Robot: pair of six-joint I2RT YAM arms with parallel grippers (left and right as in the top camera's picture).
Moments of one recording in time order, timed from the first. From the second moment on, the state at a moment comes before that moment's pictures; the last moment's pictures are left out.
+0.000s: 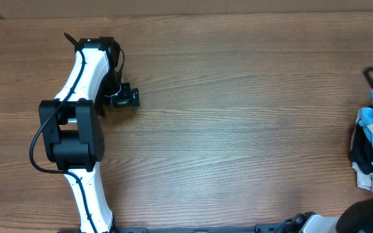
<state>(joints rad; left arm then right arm) -0.03 2.23 1.81 -1.36 0.03 -0.20 -0.69 1.53 1.49 -0.95 -0.69 0.07</state>
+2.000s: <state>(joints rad) -0.06 0.79 1.00 -1.15 -0.09 -0.18 -0.12 0.76 1.09 -1.14 -0.23 0.04</state>
